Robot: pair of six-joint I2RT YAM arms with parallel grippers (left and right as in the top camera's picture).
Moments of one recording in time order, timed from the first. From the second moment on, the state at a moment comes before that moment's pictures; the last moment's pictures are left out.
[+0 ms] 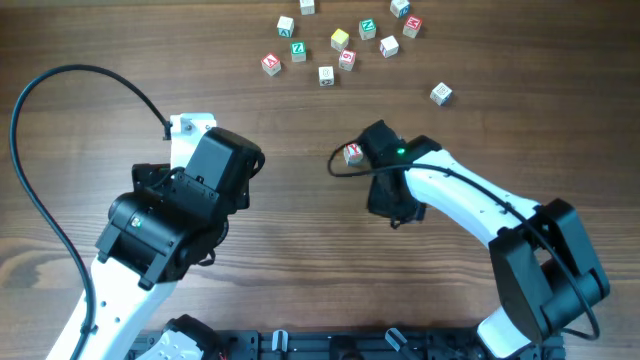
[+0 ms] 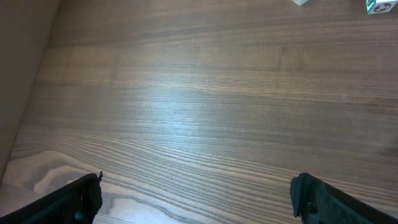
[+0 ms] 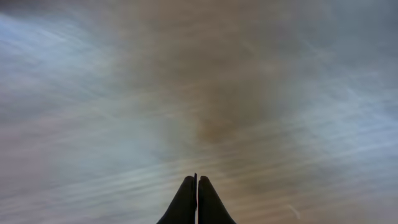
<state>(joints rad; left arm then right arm) -0.54 1.13 1.33 -1.31 -0.62 -0.47 0.54 1.77 1.07 -0.91 0.03 0.81</state>
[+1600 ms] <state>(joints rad) -0.54 1.13 1.33 -1.32 -0.62 -0.47 0.04 2.29 1.80 -0.73 -0.08 0.61</state>
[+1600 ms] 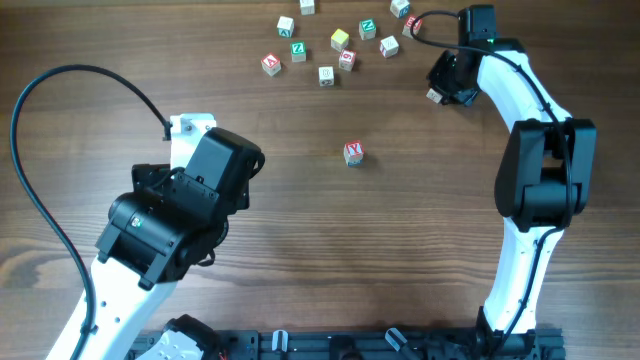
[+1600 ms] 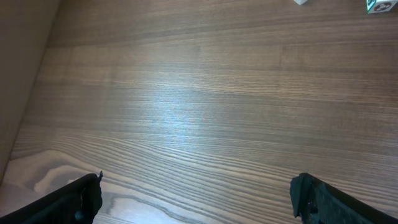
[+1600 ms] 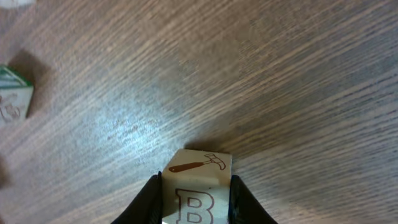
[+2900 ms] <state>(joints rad) -0.54 1.13 1.33 -1.32 -0.62 -0.47 0.47 1.86 1.50 -0.87 -0.14 0.12</state>
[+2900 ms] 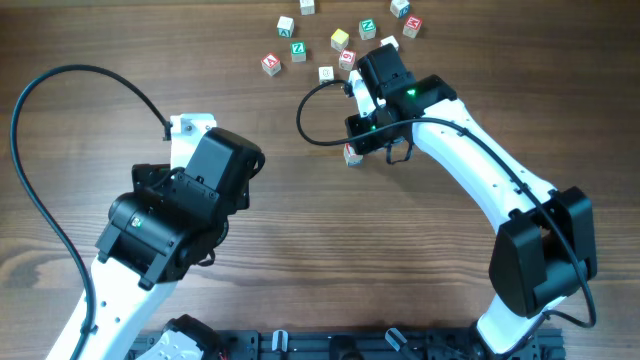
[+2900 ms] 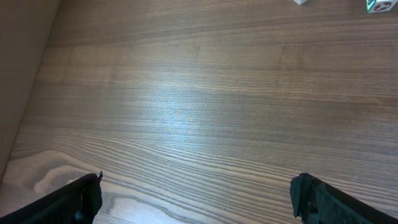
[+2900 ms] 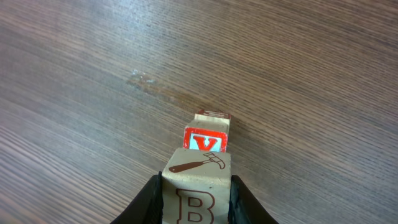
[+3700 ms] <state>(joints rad) -0.54 1.13 1.33 -1.32 -0.62 -0.47 0.47 1.86 1.48 -0.82 -0.18 0.15</state>
